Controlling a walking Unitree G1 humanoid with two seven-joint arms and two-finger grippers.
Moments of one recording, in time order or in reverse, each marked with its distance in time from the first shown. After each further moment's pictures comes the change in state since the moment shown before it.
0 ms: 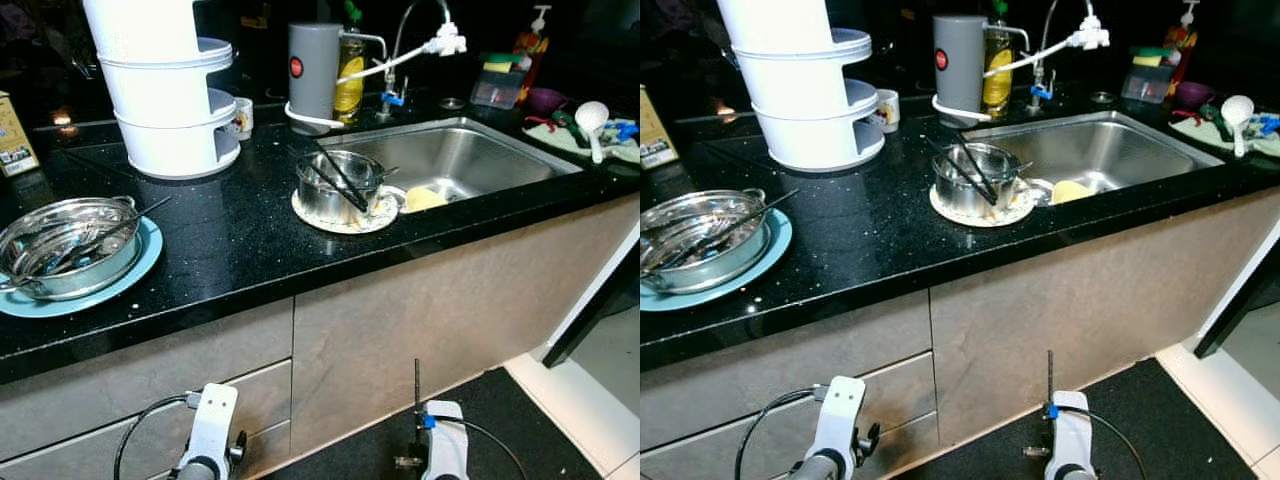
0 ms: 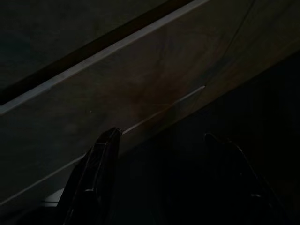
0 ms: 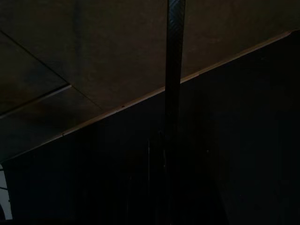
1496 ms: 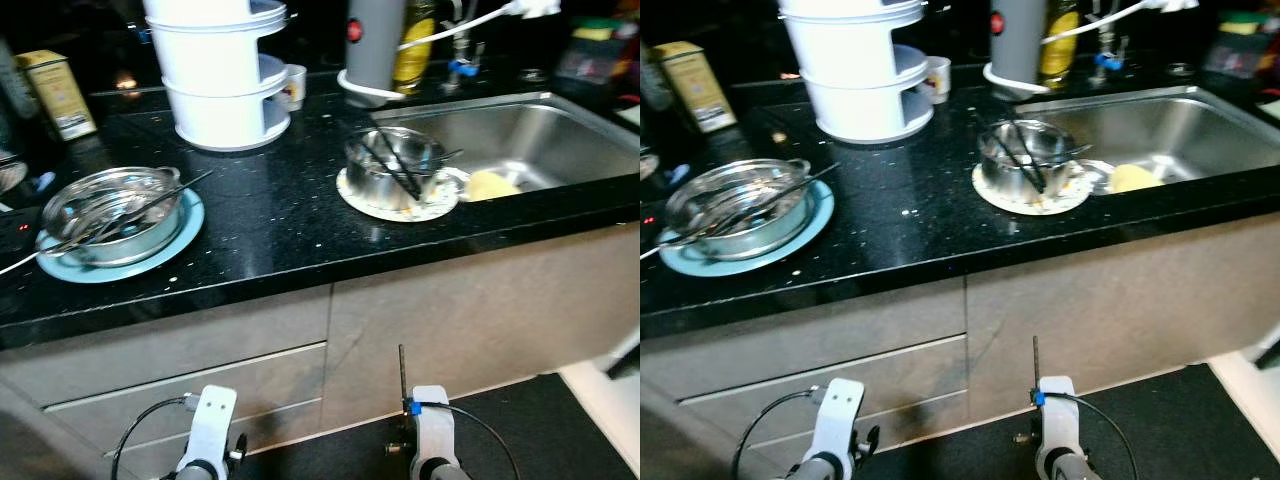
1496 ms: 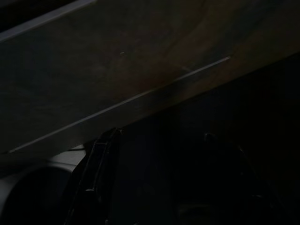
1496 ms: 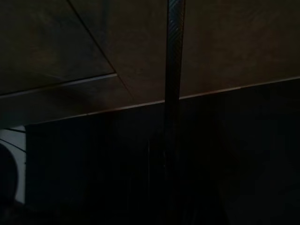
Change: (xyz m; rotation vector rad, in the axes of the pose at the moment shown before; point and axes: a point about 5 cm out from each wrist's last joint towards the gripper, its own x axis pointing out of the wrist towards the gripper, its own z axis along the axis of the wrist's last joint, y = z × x) left arm -0.008 -0.005 0.002 0.026 -0.014 -0.073; right arm 0.006 0.014 0.014 -0.079 -0.027 0.051
